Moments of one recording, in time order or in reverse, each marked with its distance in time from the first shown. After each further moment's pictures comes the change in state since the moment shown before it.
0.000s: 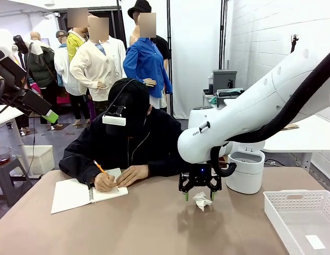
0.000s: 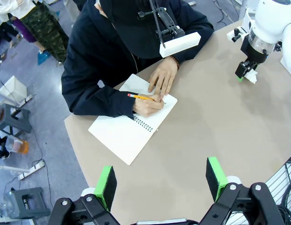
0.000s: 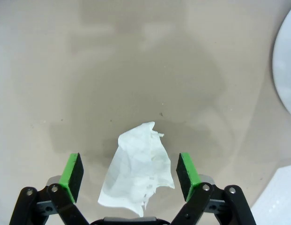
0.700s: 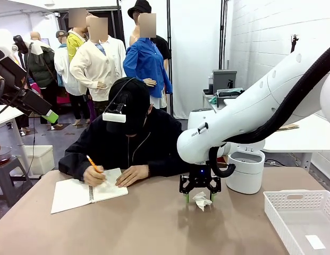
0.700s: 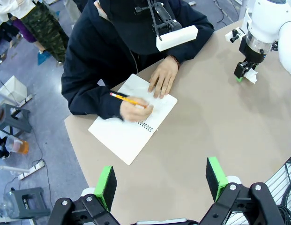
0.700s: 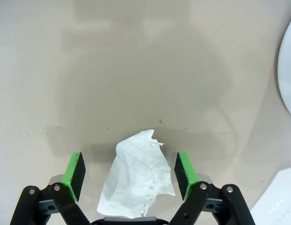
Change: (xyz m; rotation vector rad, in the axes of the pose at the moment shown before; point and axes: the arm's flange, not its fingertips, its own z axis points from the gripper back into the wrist) left arm 0.000 0.000 0.000 0.000 0.000 0.000; right arm 0.006 -0.001 -0.005 -0.005 0.018 -0.013
